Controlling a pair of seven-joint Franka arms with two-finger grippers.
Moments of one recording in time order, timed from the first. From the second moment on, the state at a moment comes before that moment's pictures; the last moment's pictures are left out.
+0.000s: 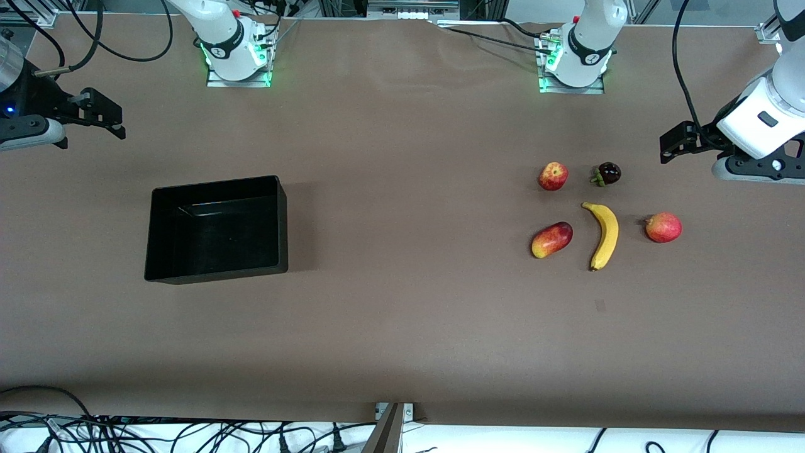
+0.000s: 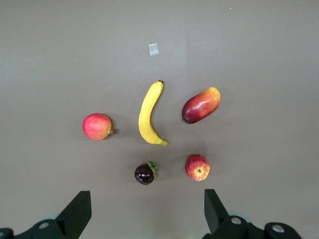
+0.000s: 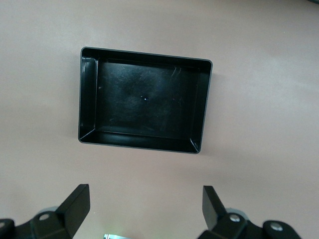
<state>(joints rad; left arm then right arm) -0.05 0.03 -0.03 -1.59 0.04 1.54 -0.01 0.03 -0.05 0.03 -1.64 -0.02 1.56 -0.17</state>
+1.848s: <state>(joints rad) -0.05 0.03 -0.03 -1.59 0.04 1.54 -0.01 0.01 0.26 -0.18 -1.96 -0.11 2.14 -0.16</state>
